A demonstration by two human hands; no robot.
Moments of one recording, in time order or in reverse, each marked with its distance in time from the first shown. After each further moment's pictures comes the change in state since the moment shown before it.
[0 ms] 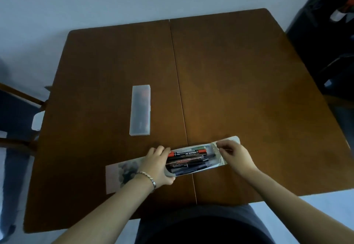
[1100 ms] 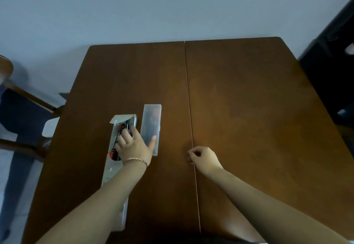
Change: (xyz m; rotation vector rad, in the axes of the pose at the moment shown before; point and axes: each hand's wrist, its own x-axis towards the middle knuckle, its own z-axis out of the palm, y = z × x) left_hand 0.053 -0.045 -0.063 0.018 0.507 -0.638; right_hand 0.058 -0.086 0.049 0.080 -0.190 0.052
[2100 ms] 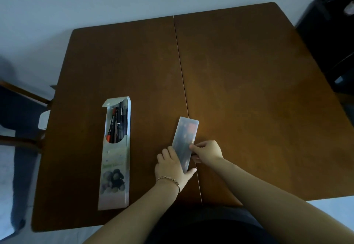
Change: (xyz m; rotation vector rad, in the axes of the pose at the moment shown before) left_hand -0.118 0.032 0.042 0.104 -0.312 0.325; right_hand -0.019 0.045 0.022 0.183 0.055 0.259
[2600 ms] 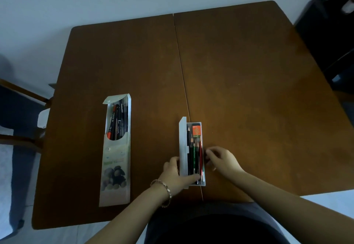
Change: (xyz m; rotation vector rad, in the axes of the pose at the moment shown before) left_hand -0.018 -0.020 -0.012 -0.746 -0.566 -0.042; right_hand -0.019 0.044 -0.027 -0.167 -0.032 -0.216
